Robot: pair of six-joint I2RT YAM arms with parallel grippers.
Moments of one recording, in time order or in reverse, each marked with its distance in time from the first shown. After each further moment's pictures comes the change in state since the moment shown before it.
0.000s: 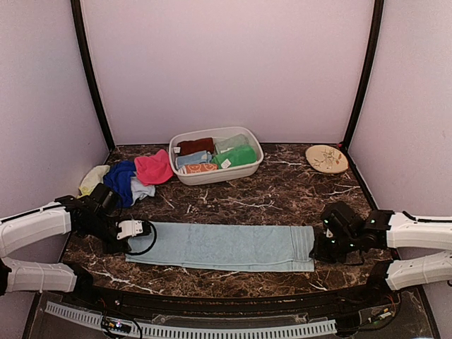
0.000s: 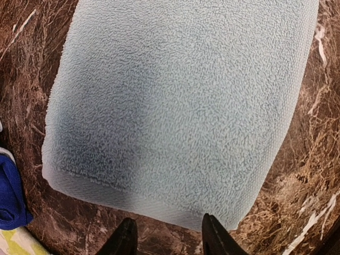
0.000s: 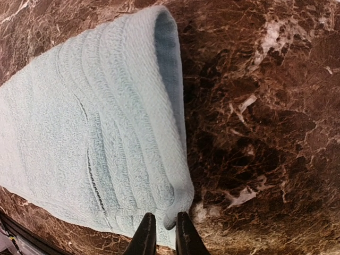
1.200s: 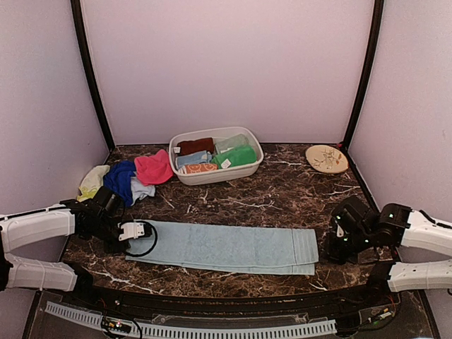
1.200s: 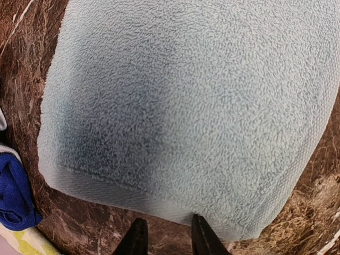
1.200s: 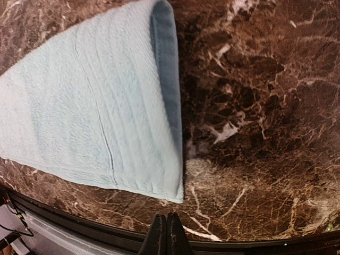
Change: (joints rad) left arm 0.000 0.045 -0.046 0.114 -0.096 0.044; right arm -0.002 -0.155 0.099 -0.285 -0.079 0.023
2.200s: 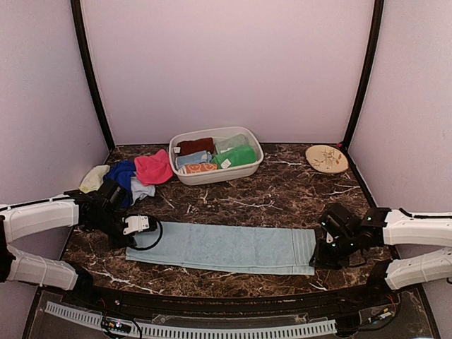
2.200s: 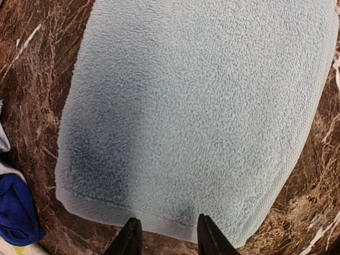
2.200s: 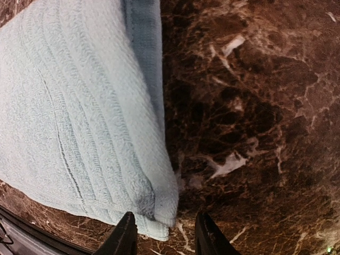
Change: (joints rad) left arm -0.028 0.069 0.115 -0.057 0.089 -0.056; right arm -0.005 0.206 -0.068 0.156 -0.008 -0.051
